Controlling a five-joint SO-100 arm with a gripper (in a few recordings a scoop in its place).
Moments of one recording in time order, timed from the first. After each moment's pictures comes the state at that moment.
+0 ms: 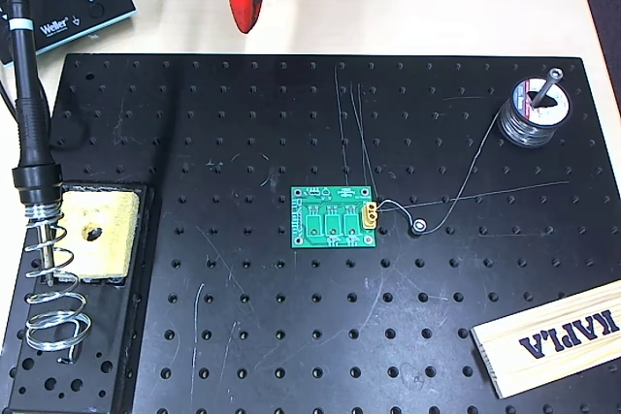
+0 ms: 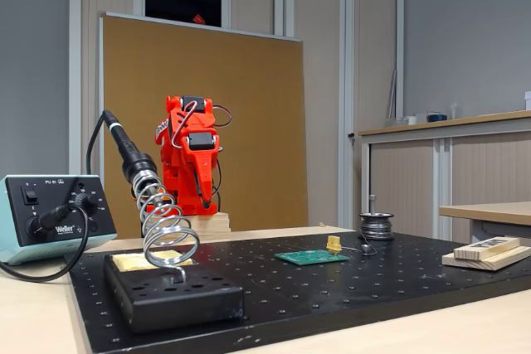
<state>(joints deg) -0.3 189.9 176.0 71.5 3.3</state>
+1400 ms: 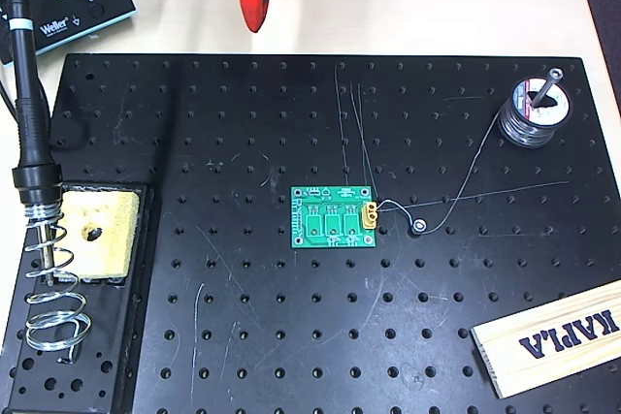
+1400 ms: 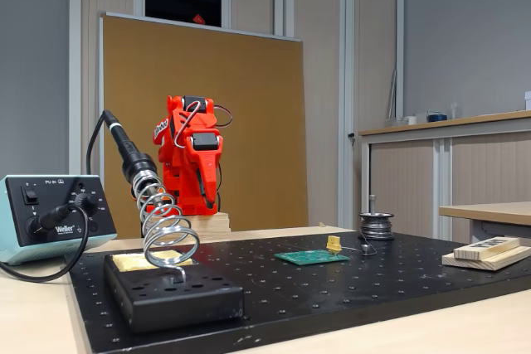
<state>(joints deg) -3.8 190.4 175.2 72.6 1.8</state>
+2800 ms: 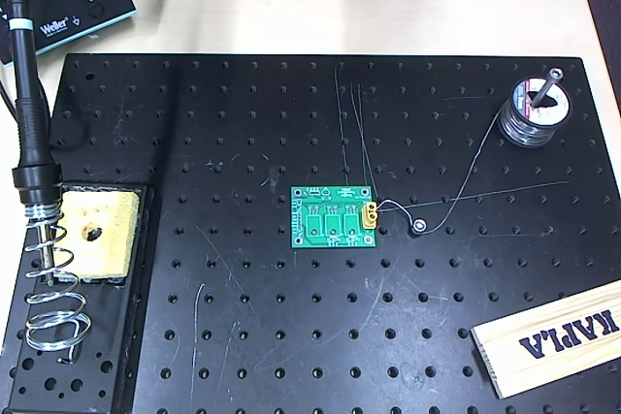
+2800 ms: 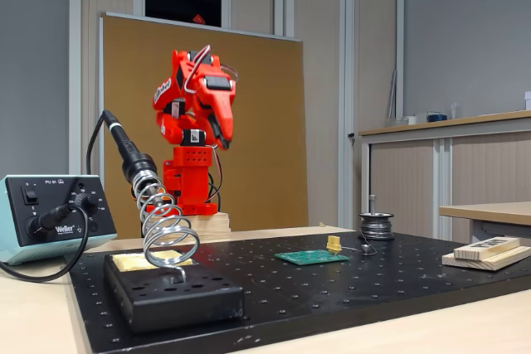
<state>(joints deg) -6.6 157.0 142.2 64.2 -1.6</state>
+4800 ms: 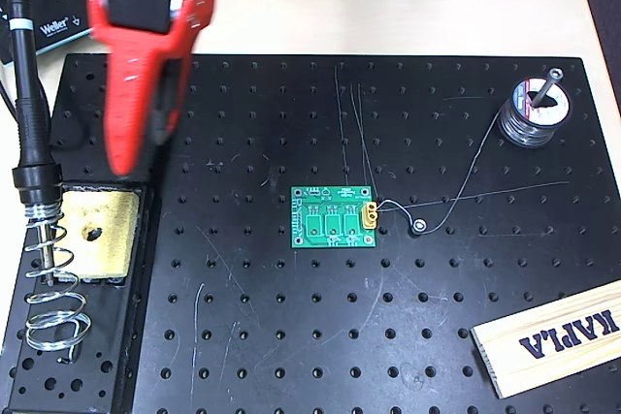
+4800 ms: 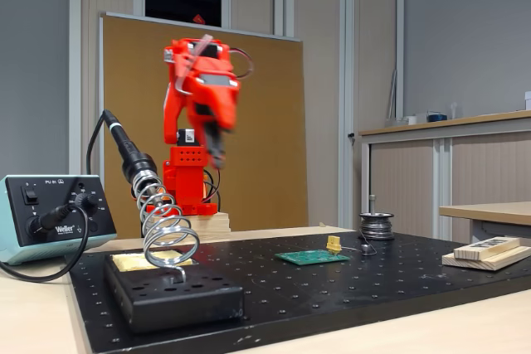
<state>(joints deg) 7.8 101.7 114.6 38.9 -6.8</state>
